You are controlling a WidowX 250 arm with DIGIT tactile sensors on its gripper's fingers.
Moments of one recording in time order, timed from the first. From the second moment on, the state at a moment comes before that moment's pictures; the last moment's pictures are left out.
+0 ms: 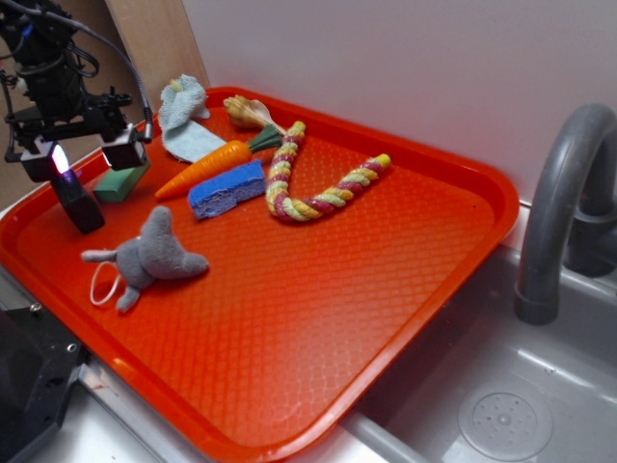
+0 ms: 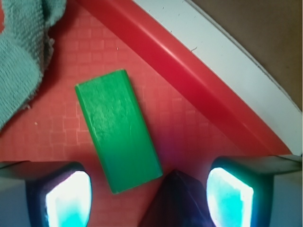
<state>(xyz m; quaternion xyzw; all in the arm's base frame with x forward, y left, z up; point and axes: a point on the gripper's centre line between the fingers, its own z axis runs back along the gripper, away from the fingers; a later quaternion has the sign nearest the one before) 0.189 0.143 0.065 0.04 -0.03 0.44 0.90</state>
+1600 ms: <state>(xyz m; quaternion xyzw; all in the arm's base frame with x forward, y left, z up) 0.160 0.122 0.054 0.05 -0.03 0.48 0.87</state>
